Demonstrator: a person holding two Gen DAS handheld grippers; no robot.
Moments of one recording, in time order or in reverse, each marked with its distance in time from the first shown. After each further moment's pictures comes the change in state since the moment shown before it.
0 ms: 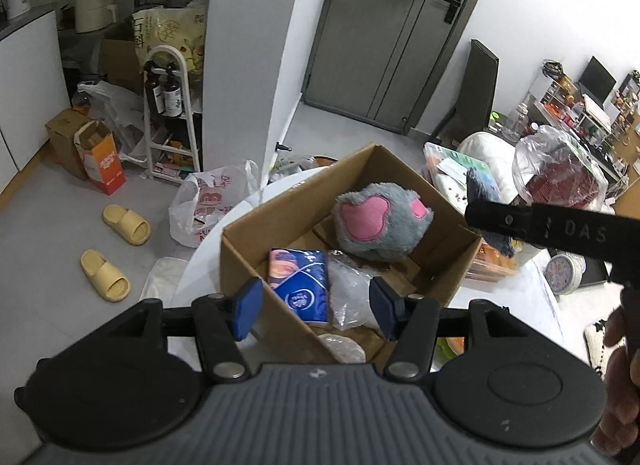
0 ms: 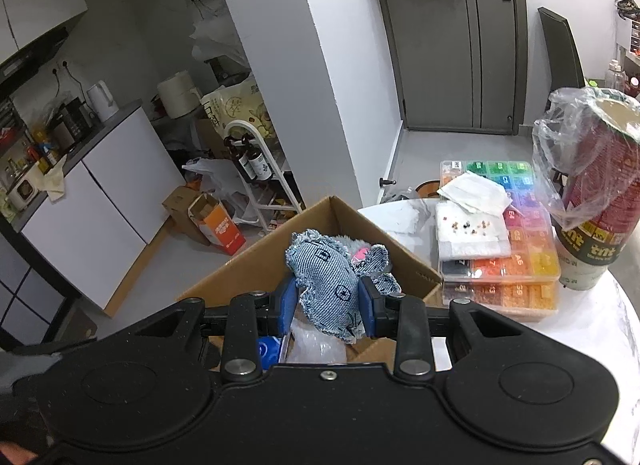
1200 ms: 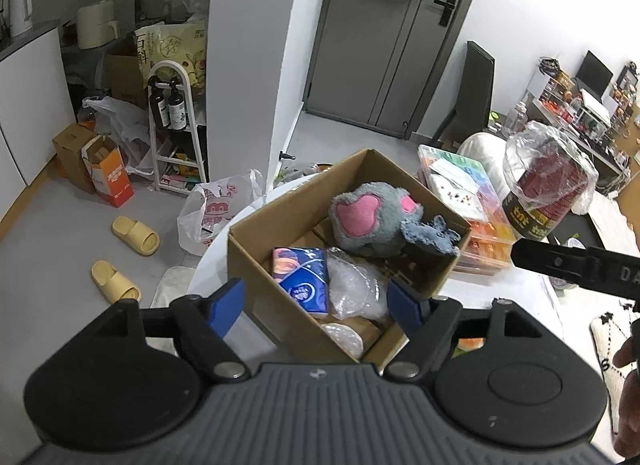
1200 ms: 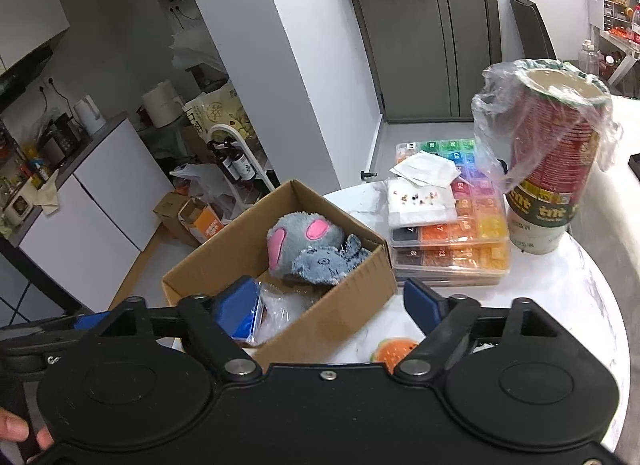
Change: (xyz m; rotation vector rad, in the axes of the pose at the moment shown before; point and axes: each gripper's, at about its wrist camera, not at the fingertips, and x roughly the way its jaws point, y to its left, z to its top) left arm -0.023 -0.013 -0.009 0.044 -0.024 0.020; right arm -0.047 -0.043 -0.028 0.057 0.005 -0.012
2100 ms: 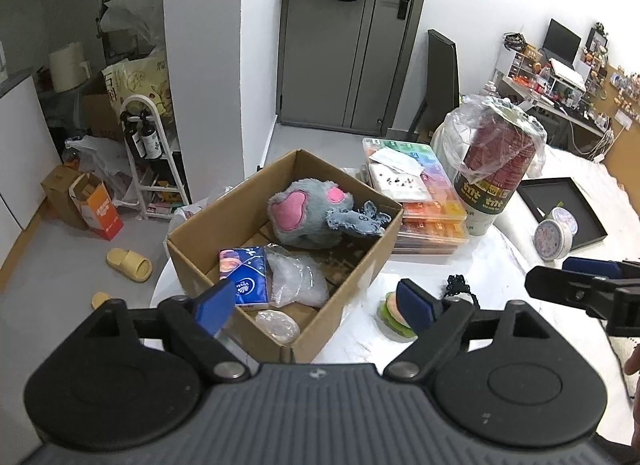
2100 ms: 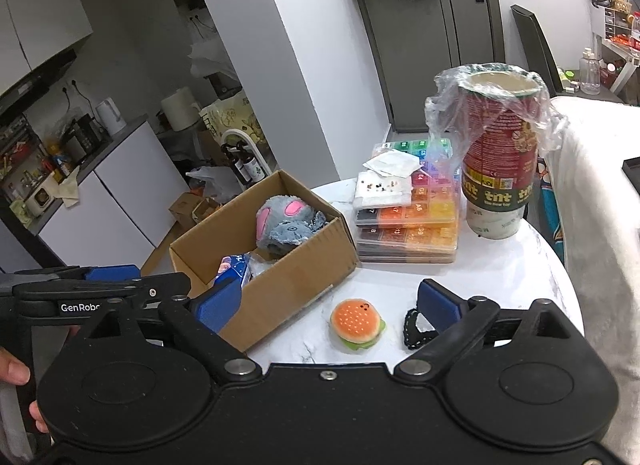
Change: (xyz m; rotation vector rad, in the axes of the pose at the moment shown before) left arm -0.025 -0.074 -0.019 0.136 -0.036 0.009; right arm -0.064 -0.055 -0.033 -0.012 -0.041 0.062
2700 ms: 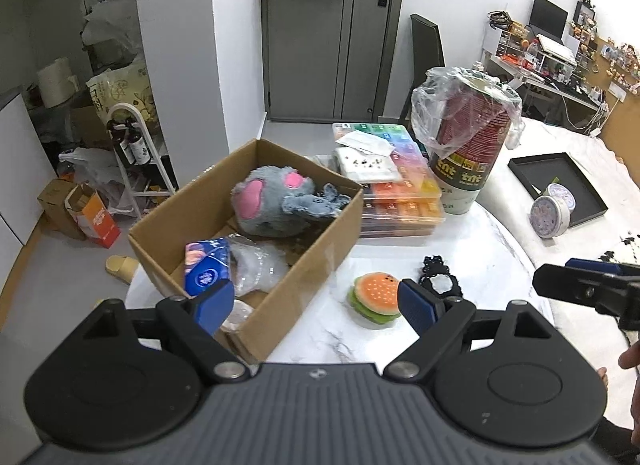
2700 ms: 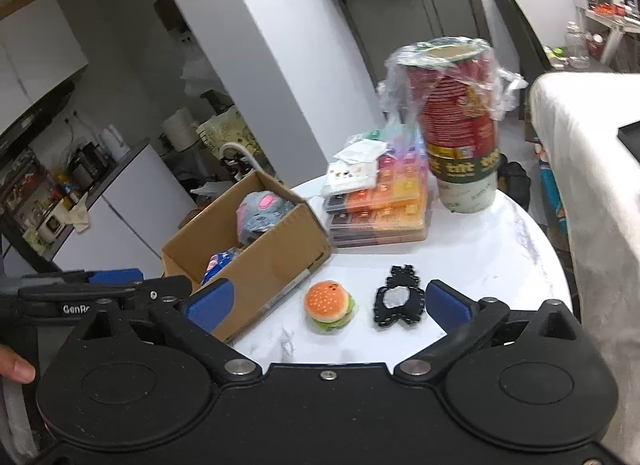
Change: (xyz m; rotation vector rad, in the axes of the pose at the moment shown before) left arm 0.008 -0.048 -0.013 0.058 0.018 0.001; right arm -0.014 -0.058 -0.024 0.118 -0.018 0.040
